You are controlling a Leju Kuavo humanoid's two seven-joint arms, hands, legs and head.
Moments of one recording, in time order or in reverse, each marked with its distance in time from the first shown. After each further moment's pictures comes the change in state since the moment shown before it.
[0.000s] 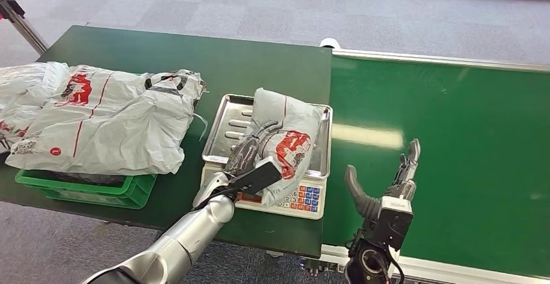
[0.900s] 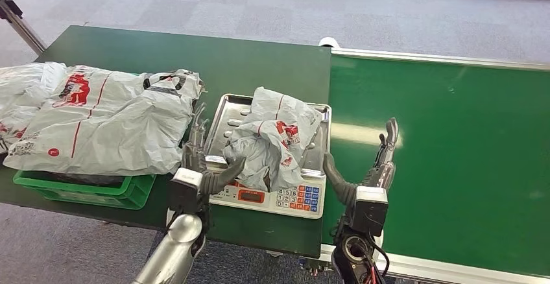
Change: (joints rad) left arm 0.281 0.025 0.114 -0.509 0.415 0.049 -0.252; right arm -0.081 -0.025 0.167 0.031 -0.017 -0.065 0.000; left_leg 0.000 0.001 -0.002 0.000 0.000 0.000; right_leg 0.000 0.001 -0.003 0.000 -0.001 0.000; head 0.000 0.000
